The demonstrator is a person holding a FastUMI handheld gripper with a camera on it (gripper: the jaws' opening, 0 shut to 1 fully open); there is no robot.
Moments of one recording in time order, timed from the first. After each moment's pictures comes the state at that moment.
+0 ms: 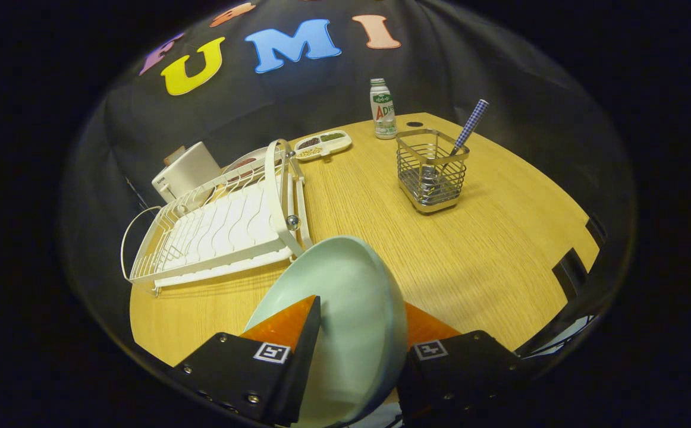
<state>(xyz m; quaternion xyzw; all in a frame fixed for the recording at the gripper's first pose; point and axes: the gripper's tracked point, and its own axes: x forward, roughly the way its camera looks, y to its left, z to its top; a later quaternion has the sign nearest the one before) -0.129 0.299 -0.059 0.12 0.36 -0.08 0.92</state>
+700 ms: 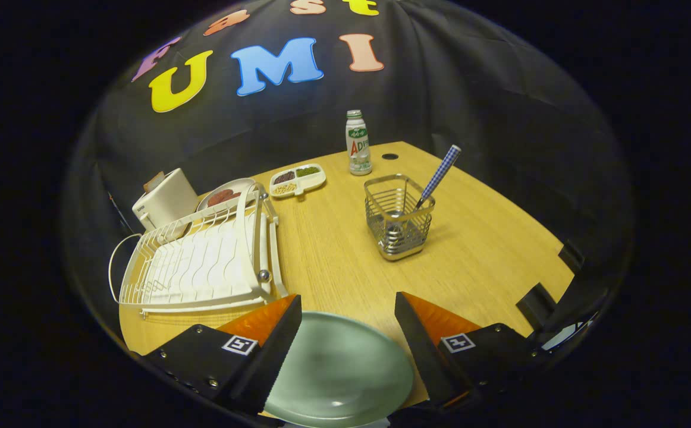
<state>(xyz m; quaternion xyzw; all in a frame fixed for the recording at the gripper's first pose) -0.098 0.244 -0.001 0.09 0.29 -0.15 0.94</state>
